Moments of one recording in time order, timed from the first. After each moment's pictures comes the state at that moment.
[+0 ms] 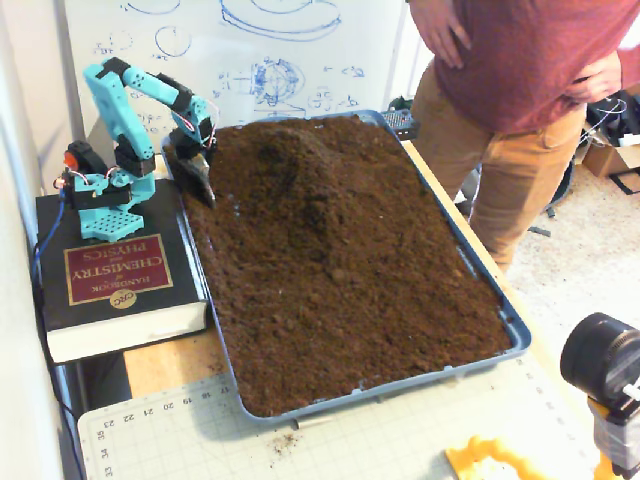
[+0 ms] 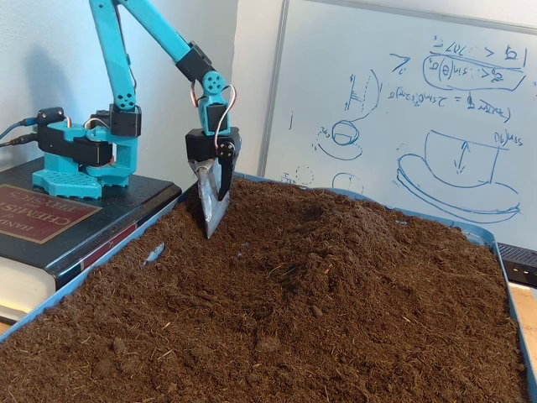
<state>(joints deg) -34.4 104.9 148.4 32.3 22.1</state>
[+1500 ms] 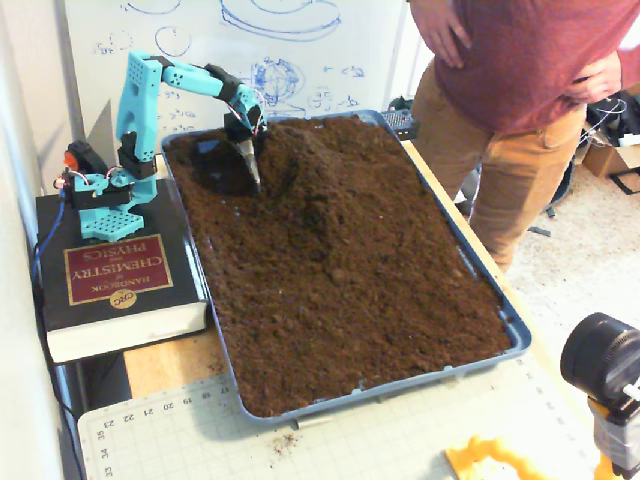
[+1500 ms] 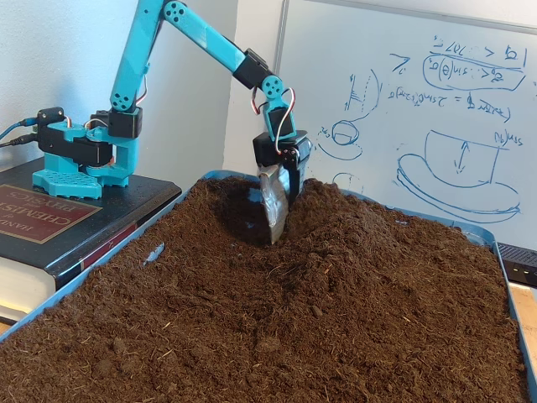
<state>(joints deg) -22.0 76.8 110.0 32.3 29.7</state>
